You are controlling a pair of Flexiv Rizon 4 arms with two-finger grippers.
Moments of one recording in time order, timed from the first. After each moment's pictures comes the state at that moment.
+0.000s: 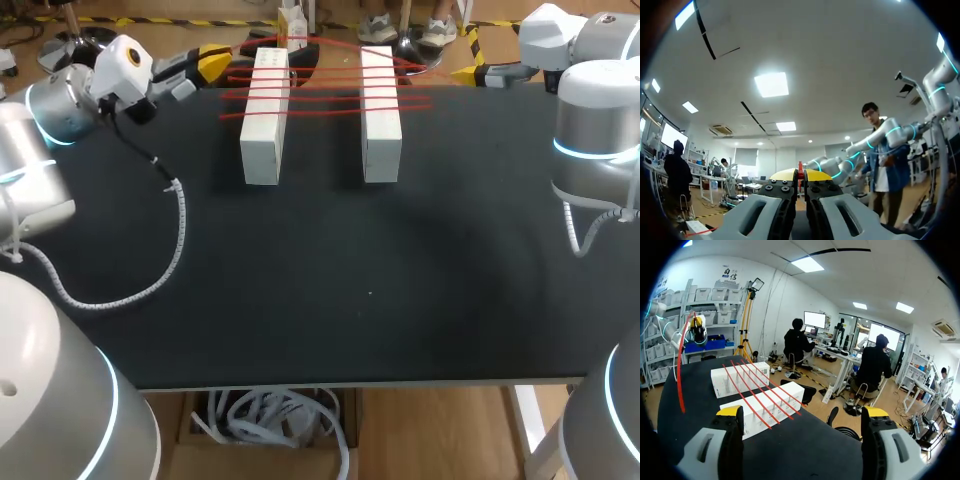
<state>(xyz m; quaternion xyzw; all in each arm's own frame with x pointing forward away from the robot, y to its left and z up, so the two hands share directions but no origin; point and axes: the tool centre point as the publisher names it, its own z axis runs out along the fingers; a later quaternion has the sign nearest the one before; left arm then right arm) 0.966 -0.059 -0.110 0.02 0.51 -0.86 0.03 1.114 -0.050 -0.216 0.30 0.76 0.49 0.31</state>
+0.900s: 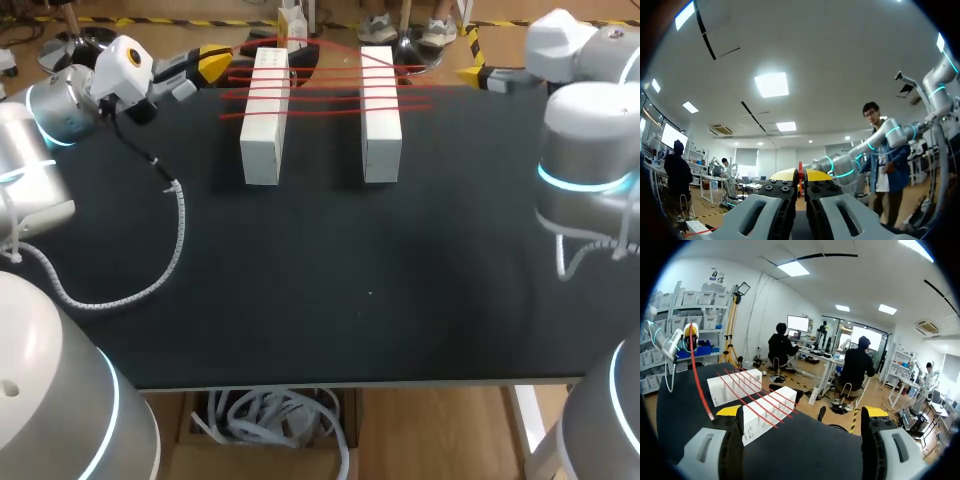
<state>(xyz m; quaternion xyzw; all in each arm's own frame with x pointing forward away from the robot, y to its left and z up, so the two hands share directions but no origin) 0.966 -0.059 -0.110 0.02 0.51 -0.86 0.03 1.061 -0.059 -0.184 0.36 0.71 0.48 0.37</state>
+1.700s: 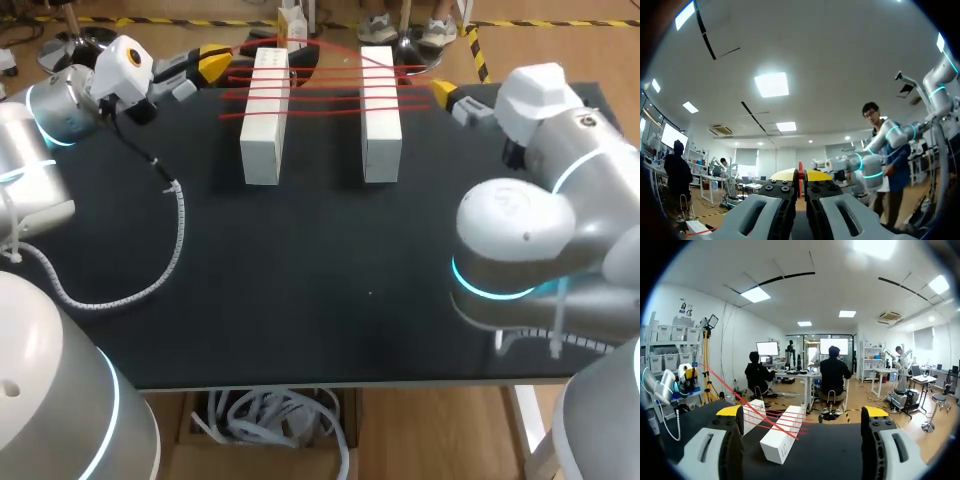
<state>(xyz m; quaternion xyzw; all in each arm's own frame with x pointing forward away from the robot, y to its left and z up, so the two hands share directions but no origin) 0.966 -0.059 -0.110 0.02 0.51 -0.86 0.03 0.956 -0.008 -0.148 0.46 0.56 0.54 0.42</state>
